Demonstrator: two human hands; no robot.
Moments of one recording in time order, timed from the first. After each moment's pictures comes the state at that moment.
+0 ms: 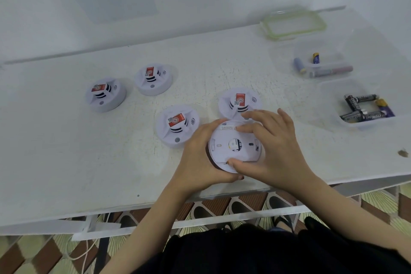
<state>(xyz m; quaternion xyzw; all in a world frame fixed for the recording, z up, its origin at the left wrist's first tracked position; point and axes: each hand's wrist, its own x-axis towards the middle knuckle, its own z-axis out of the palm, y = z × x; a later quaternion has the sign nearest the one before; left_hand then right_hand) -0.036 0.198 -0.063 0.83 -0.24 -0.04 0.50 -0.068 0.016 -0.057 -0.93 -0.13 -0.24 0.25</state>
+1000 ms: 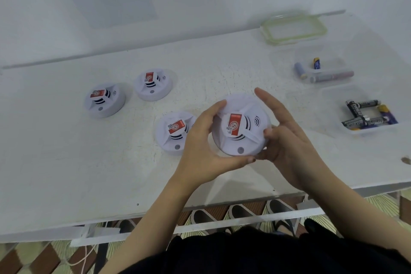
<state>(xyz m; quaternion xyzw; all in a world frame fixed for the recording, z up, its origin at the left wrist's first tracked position) -0.020 0.184 -0.039 0.81 -0.25 -0.01 0.54 -0.062 0.011 -0.022 -0.57 -0.02 0.04 0.82</state>
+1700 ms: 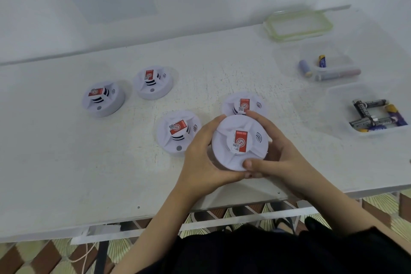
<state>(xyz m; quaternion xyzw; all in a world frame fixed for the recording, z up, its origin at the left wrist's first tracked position) -0.030 0.191 -0.058 0.79 -0.17 -0.05 0.58 -0.066 0.013 -0.049 -0.61 -0.03 0.10 0.79</state>
